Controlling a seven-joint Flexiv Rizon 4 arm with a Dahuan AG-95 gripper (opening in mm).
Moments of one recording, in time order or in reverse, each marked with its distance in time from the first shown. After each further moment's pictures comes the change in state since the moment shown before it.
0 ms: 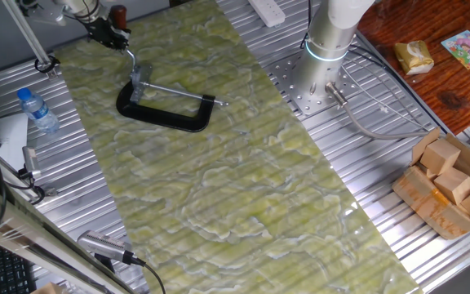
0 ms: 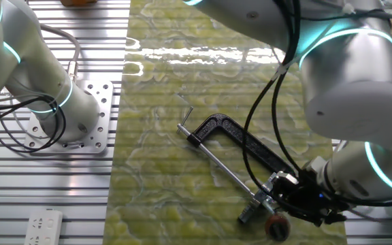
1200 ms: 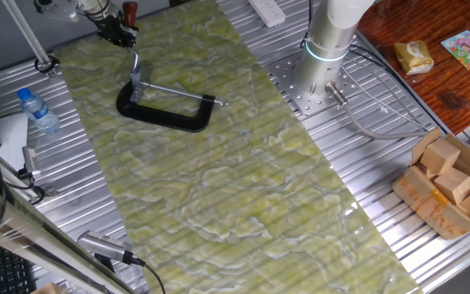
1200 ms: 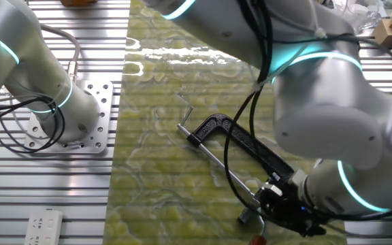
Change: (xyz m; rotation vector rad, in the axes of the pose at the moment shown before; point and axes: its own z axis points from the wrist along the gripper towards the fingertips) arm 0.022 -0.002 0.027 0.014 -0.022 -0.018
